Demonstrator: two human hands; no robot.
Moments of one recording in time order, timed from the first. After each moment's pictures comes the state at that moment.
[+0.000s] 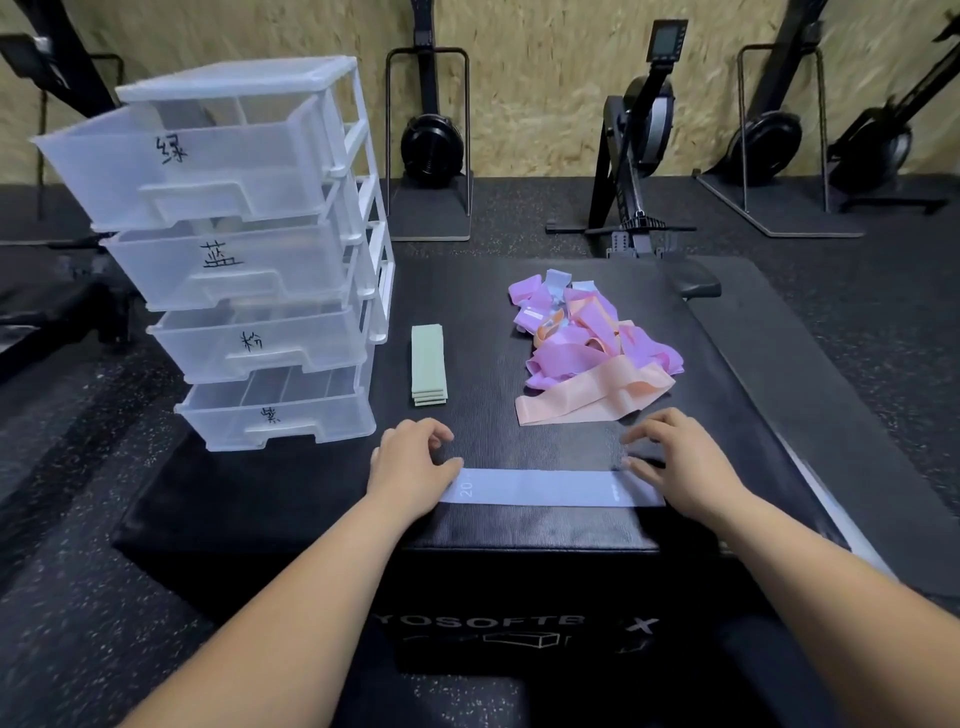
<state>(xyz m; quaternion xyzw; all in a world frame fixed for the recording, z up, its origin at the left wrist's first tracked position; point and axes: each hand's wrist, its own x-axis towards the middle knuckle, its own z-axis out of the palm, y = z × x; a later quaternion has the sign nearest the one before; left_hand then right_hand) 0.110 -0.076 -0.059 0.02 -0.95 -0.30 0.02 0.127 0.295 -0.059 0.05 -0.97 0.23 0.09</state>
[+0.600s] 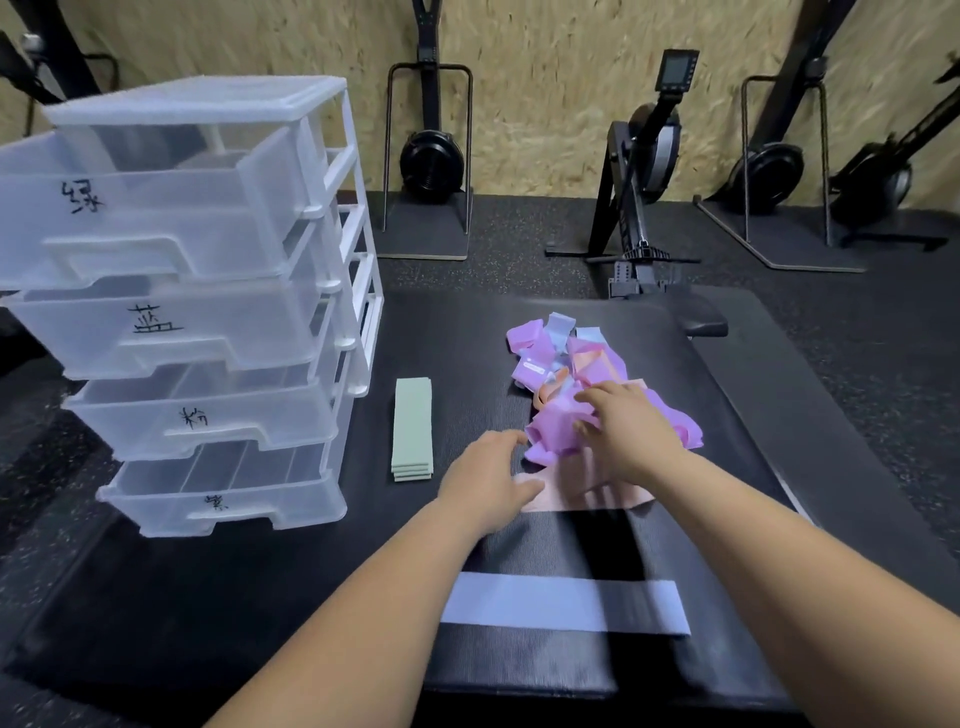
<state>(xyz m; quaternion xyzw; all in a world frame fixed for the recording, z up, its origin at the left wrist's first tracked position) 0.000 0.016 -0.031 -0.12 -0.94 -0.32 -0.05 -0.041 0.241 -0.001 0.07 -0.99 0.10 0.04</state>
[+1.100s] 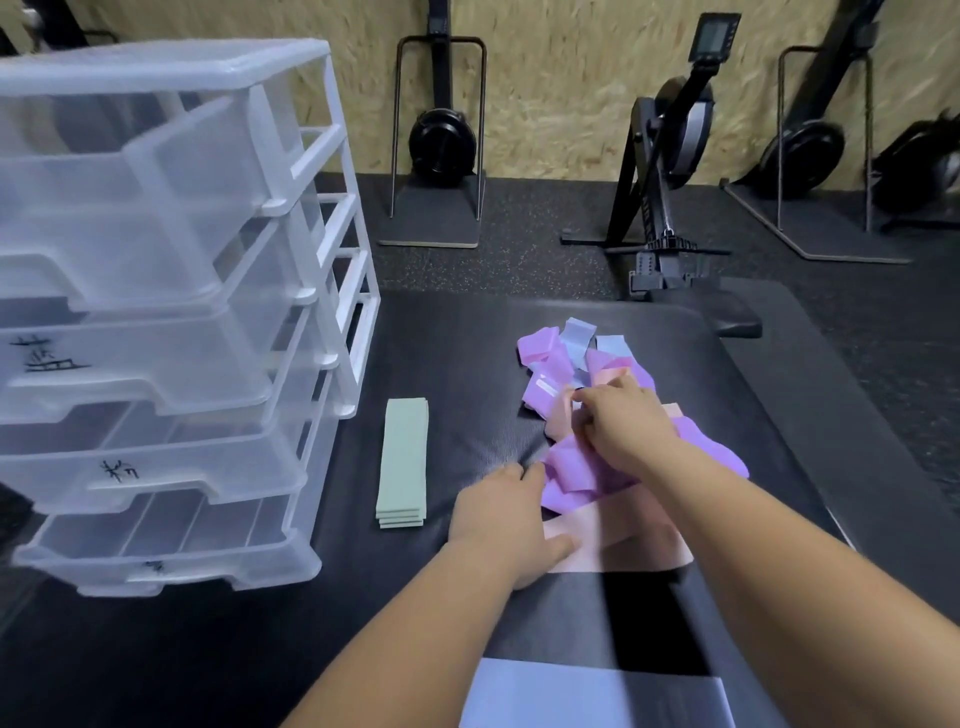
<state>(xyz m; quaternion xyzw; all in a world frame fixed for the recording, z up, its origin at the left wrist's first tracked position) -0.039 0.044 -0.052 -0.14 -0.98 -0.09 -0.07 -0.140 0.237 -0.027 0.07 -1.00 0.04 0.00</state>
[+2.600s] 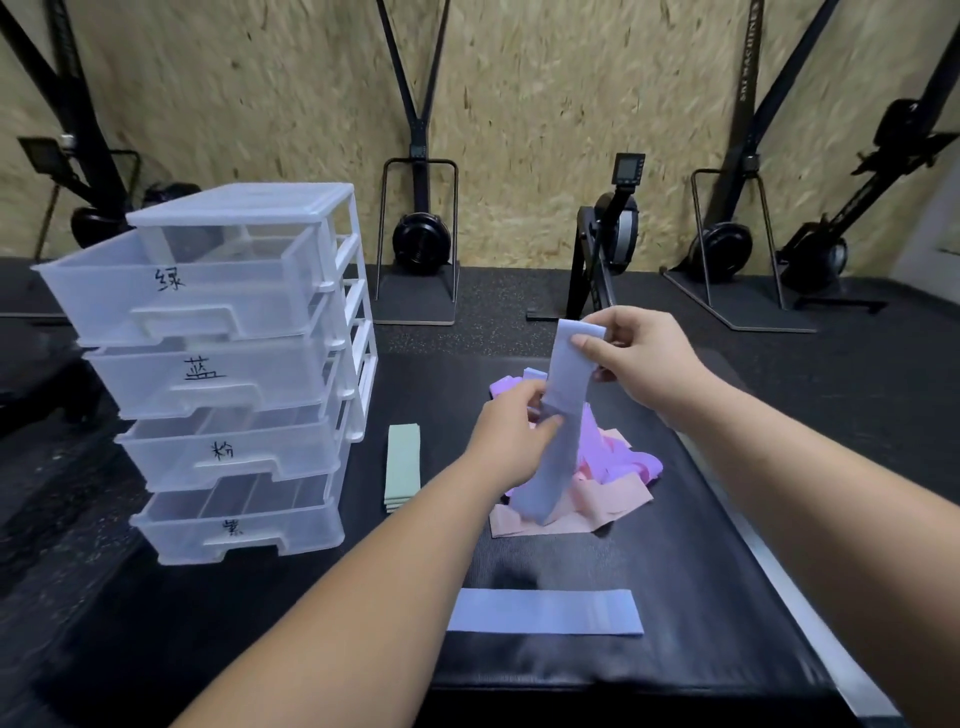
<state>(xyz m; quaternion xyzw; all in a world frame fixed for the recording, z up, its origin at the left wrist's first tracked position) 0.030 0.064 0.095 -0.16 -0.86 -0.48 0.06 0.026 0.253 0.178 0.09 -0.84 0.50 0.17</state>
